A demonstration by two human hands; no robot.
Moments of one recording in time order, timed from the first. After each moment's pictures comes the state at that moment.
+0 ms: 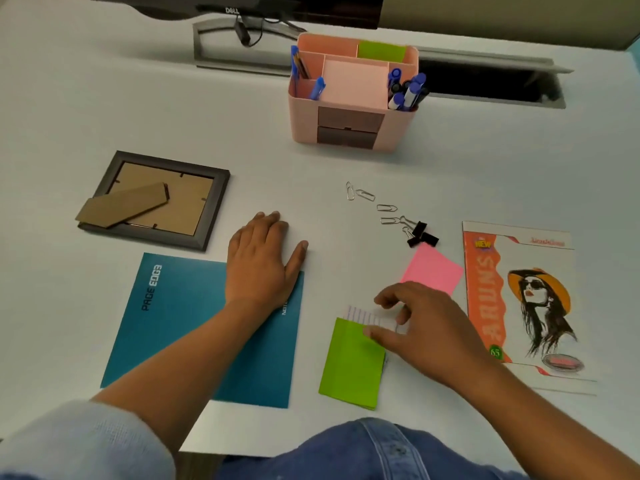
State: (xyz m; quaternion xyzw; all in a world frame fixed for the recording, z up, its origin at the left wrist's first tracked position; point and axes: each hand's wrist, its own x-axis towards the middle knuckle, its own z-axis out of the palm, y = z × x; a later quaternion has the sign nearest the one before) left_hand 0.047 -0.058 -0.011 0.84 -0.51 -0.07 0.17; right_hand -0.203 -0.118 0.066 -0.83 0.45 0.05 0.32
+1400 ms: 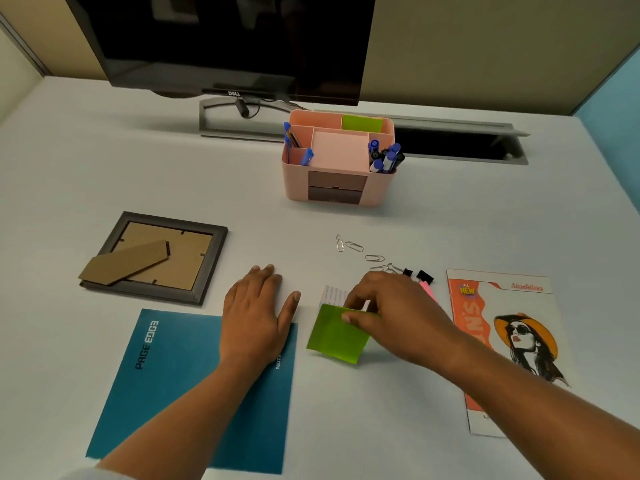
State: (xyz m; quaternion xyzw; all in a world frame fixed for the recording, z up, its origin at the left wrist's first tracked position) left_hand 0.047 -0.055 -0.010 0.84 -0.51 -0.08 0.17; right_hand -0.145 -0.168 0.104 -0.88 0.36 0.03 0.29
